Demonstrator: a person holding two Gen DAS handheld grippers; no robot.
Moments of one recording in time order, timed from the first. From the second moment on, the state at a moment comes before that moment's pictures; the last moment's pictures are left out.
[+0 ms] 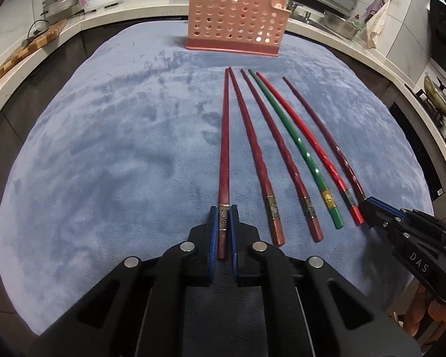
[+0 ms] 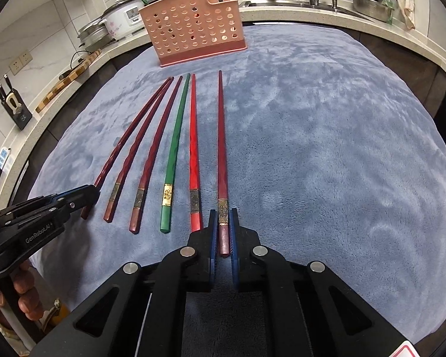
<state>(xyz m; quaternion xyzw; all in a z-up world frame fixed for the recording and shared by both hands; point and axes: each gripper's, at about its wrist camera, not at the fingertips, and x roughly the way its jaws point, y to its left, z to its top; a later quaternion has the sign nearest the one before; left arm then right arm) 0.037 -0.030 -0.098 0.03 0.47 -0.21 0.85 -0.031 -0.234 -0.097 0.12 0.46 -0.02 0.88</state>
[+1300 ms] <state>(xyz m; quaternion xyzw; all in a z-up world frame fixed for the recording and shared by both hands) 0.167 -0.017 0.154 -0.04 0.23 -0.19 0.95 0.084 -0.295 0.164 0.14 0.18 -0.02 0.97</state>
